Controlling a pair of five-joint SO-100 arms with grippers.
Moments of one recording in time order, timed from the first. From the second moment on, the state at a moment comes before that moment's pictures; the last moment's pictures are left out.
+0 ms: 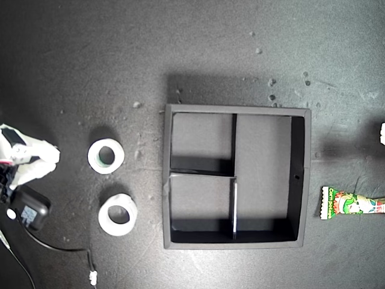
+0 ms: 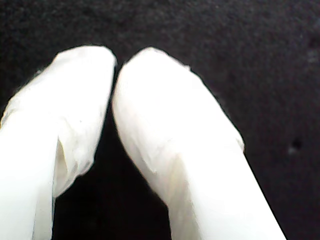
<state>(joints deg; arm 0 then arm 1) 15.0 191.2 176.6 77.9 -78.6 4.0 191.7 178.3 76.7 86.3</state>
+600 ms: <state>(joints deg) 15.0 191.2 176.6 77.9 -78.6 4.0 191.7 178.3 76.7 86.3</state>
